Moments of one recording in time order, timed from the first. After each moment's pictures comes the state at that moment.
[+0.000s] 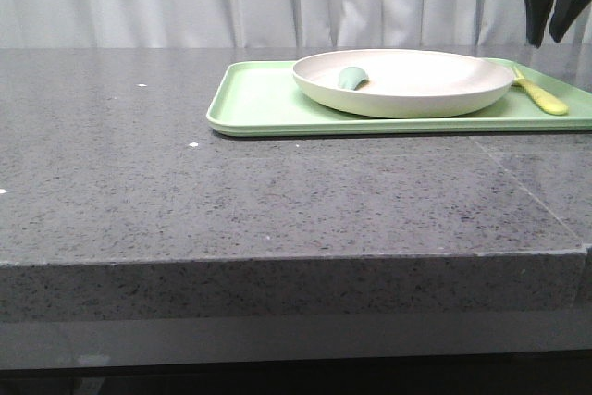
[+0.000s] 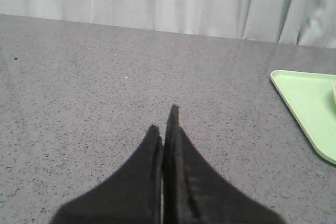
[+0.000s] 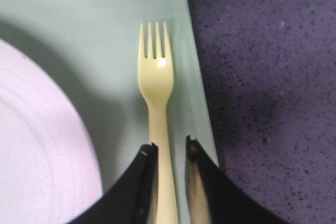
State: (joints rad) left arm 0.02 0.31 -0.52 -0.02 0.49 -0.06; right arm 0.08 2.04 -2.03 -0.15 1.21 0.32
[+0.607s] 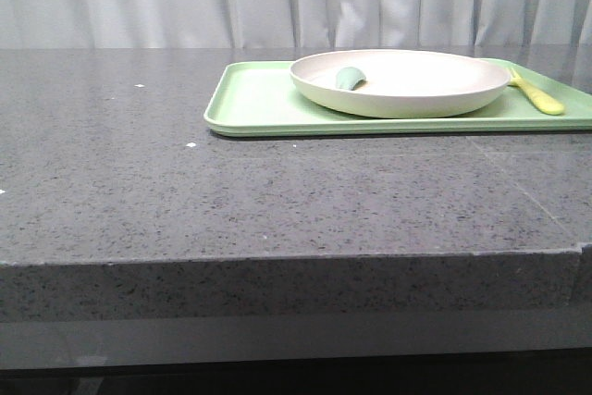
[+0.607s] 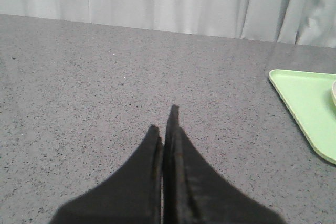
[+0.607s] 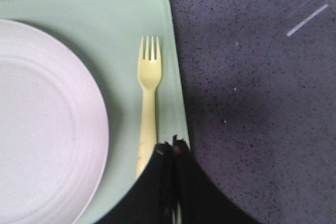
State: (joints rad) left arm 0.02 0.31 -0.52 -0.02 0.49 -0.06; right arm 0.08 1.83 -2.00 -0.15 1.25 0.23
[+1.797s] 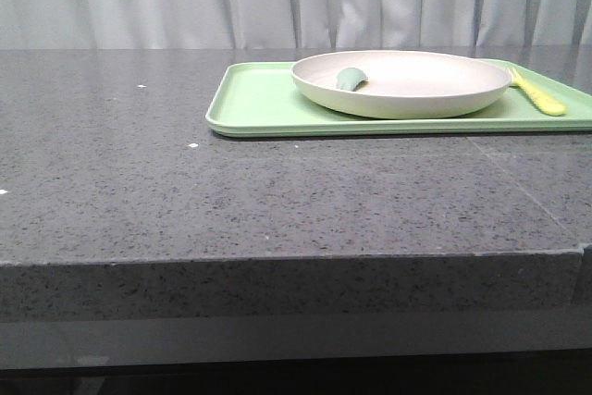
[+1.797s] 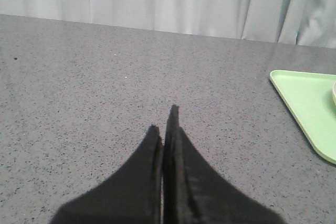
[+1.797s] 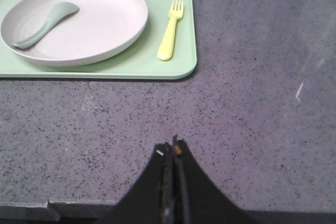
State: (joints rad) left arm 0.02 0.31 -0.52 -0.02 0.49 -0.06; right arm 0.15 0.28 -0.48 -0.15 0.64 0.22
